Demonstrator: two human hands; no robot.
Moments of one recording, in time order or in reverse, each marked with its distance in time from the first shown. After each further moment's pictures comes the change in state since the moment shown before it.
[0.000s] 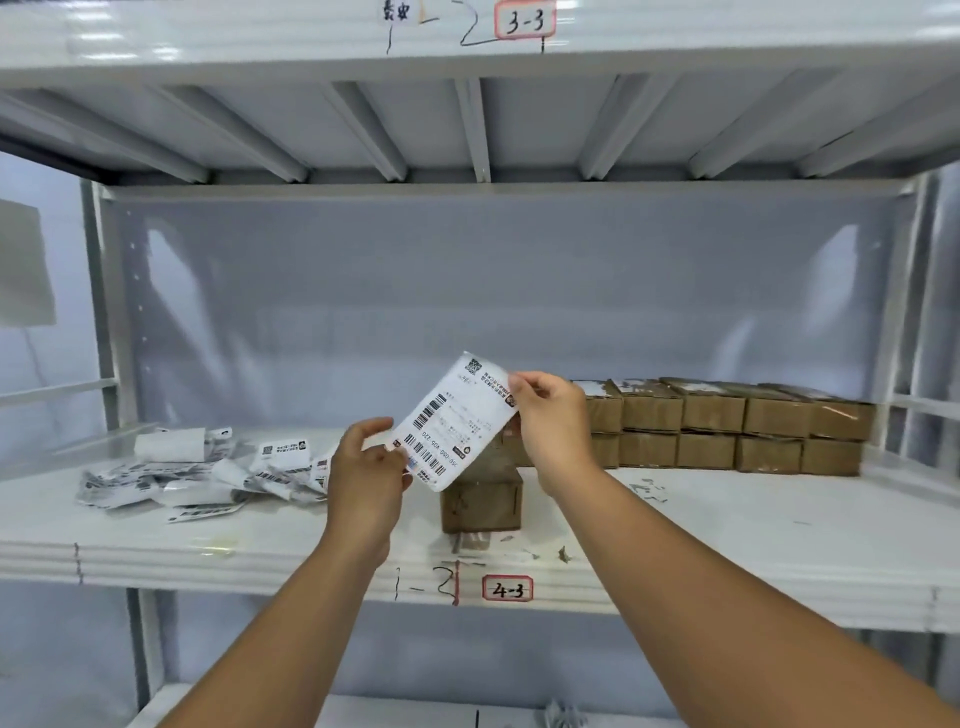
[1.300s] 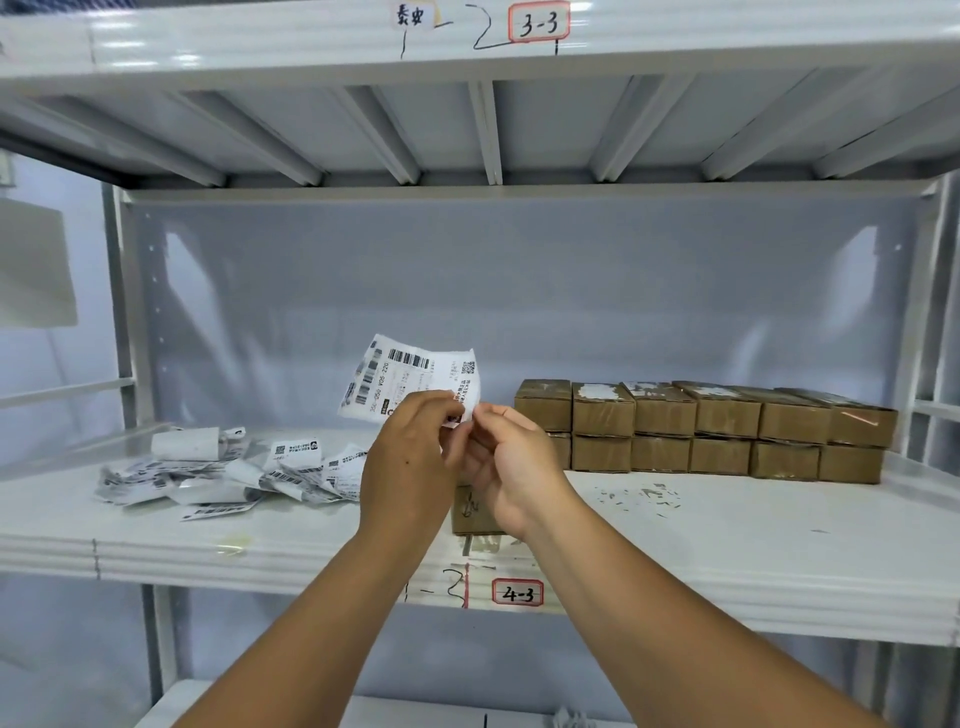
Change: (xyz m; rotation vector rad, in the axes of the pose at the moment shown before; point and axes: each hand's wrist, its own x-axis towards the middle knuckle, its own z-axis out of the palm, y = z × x) left_hand -0.013 0.011 0.015 0.740 0.017 0.788; right_hand -0.040 -0.013 0.025 0.862 -0.294 0.437
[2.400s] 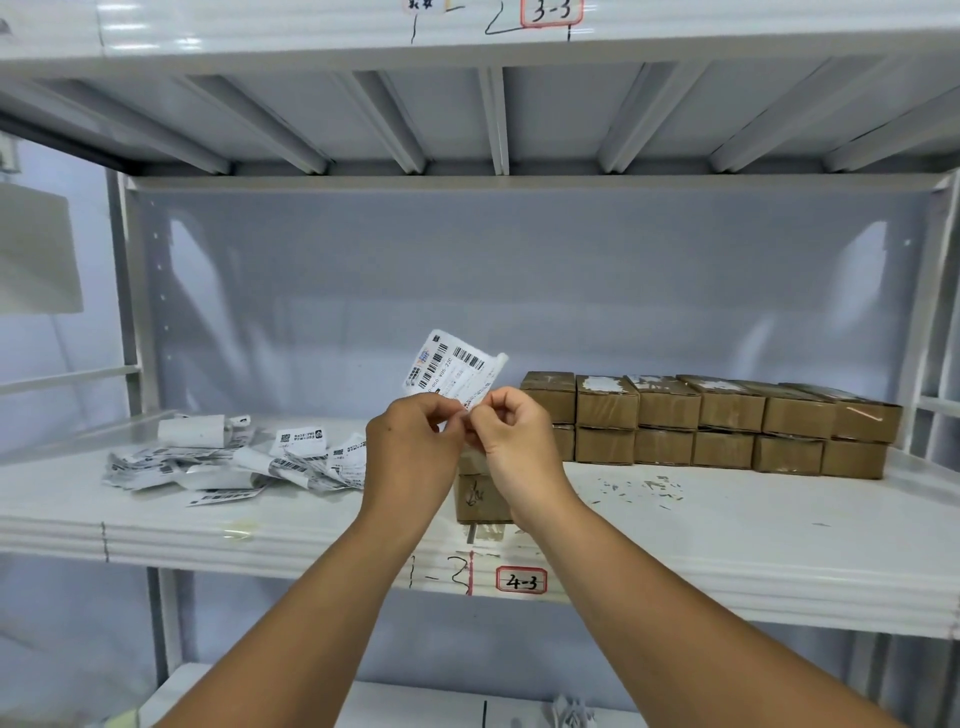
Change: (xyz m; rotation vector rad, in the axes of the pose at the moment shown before) left_hand 0.006 0.018 -0.019 -0.188 -0.121 -0.354; right_hand 0.006 0.012 -0.007 -0.690 0.076 -0.360
